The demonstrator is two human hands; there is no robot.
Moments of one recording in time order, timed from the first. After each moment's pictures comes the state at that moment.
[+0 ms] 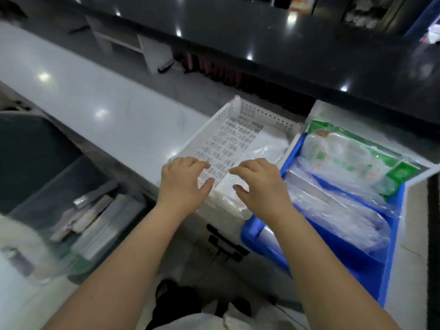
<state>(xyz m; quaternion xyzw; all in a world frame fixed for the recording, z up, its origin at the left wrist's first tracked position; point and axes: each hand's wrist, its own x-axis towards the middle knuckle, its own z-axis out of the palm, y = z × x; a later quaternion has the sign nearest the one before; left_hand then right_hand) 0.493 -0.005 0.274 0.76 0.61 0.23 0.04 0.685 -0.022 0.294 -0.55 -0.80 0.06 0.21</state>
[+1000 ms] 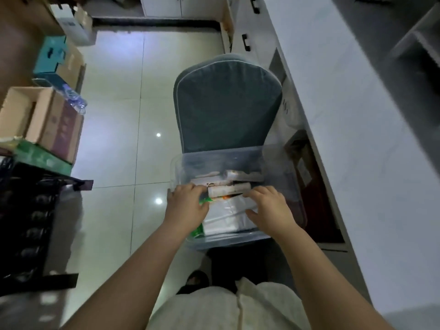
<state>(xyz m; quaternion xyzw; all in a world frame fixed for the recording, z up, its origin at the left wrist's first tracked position) -0.014 -0.062 0.135 0.38 0.90 0.15 0.17 0.143 0.099 0.162 -0.26 -0.95 0.18 -0.08</state>
